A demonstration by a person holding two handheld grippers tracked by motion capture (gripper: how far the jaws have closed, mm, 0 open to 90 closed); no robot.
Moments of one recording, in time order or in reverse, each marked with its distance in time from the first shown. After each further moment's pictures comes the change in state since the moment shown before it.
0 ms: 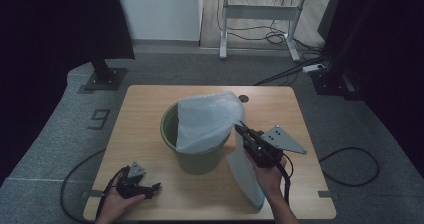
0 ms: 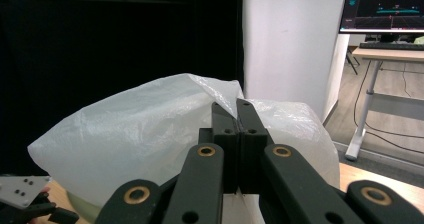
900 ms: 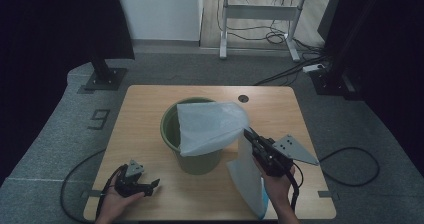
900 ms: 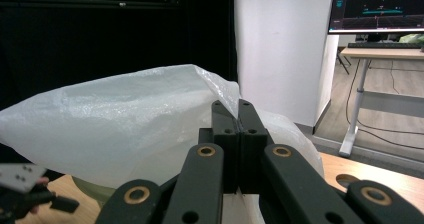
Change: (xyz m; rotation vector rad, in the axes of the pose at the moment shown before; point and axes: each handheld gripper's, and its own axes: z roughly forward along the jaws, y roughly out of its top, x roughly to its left) left arm -0.002 0.012 -0.017 -0.088 0.040 -0.022; right arm -0.006 -0.008 -0.024 -0.014 -0.029 0.025
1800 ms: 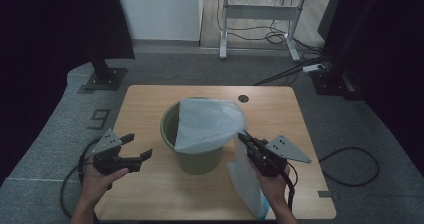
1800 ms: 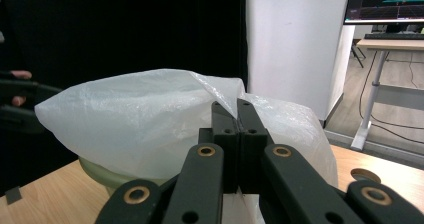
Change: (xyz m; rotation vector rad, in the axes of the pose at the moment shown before) left arm 0.004 0.098 -0.101 -0.283 -0.088 0.035; right arm 0.003 -0.010 0.009 0.032 0.042 -0.007
